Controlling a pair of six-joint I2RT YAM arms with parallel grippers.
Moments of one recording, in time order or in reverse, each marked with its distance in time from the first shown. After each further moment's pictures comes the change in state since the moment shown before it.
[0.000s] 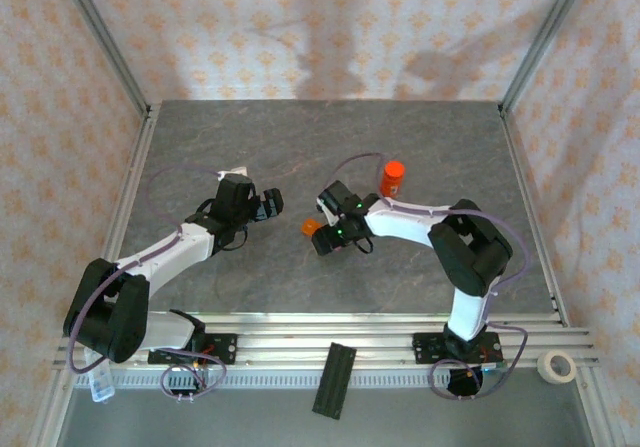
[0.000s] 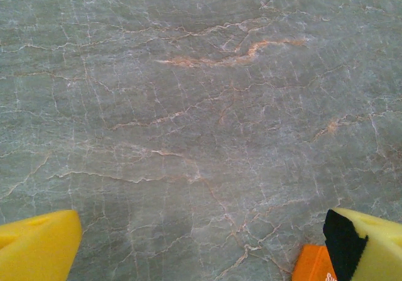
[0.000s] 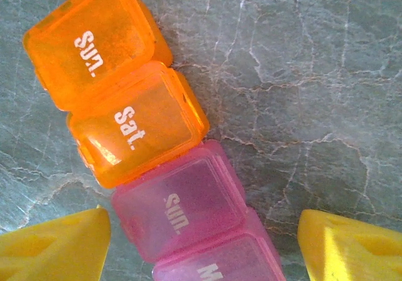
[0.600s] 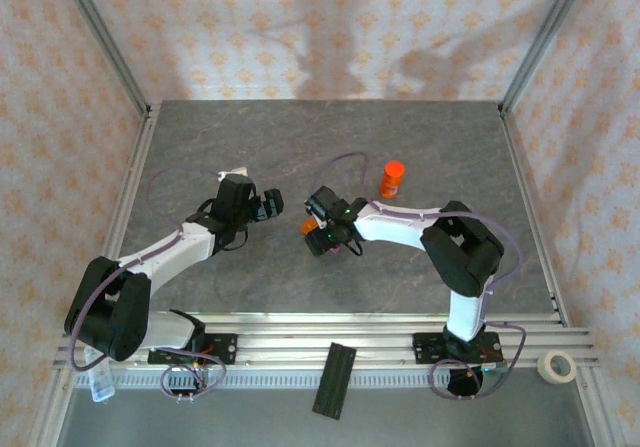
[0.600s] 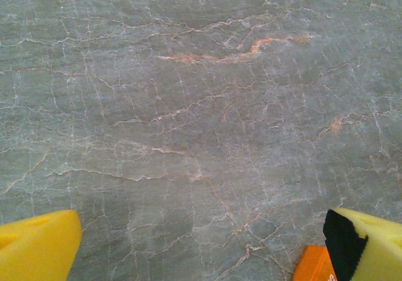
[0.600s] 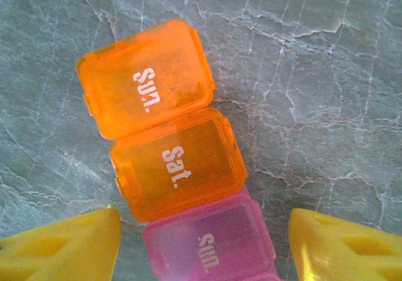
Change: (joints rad) left arm 0.000 0.011 0.000 0.002 0.001 -0.008; right arm 0.071 0.031 0.045 0.012 0.119 -0.024
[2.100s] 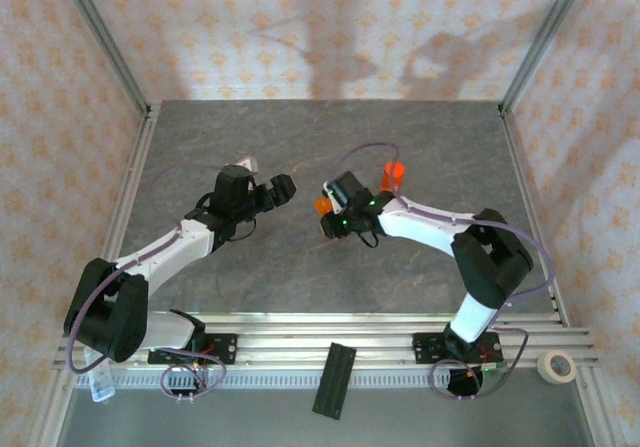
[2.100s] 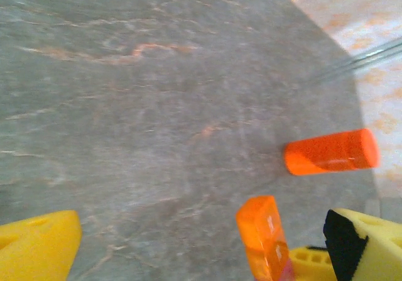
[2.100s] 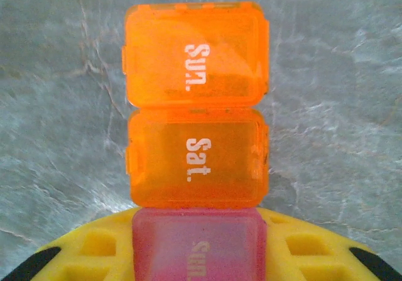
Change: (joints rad) left arm 0.000 -0.006 0.043 0.129 0.276 -0.226; right arm -0.119 -0.171 -0.072 0.060 -0.104 0.055
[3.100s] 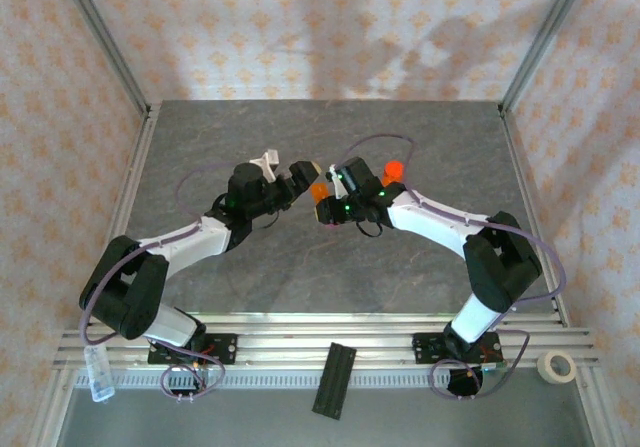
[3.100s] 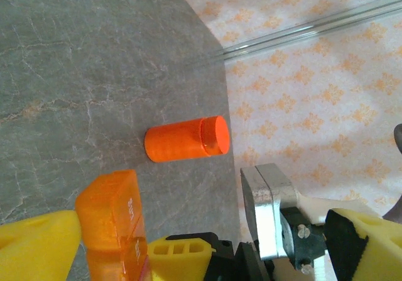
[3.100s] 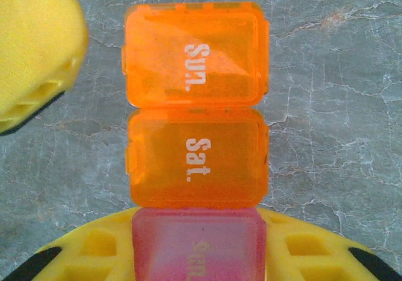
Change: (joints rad) left arm -0.090 0.137 0.000 0.410 0.184 -0.315; right arm -0.037 -0.030 0.039 0.042 -0.138 0.116
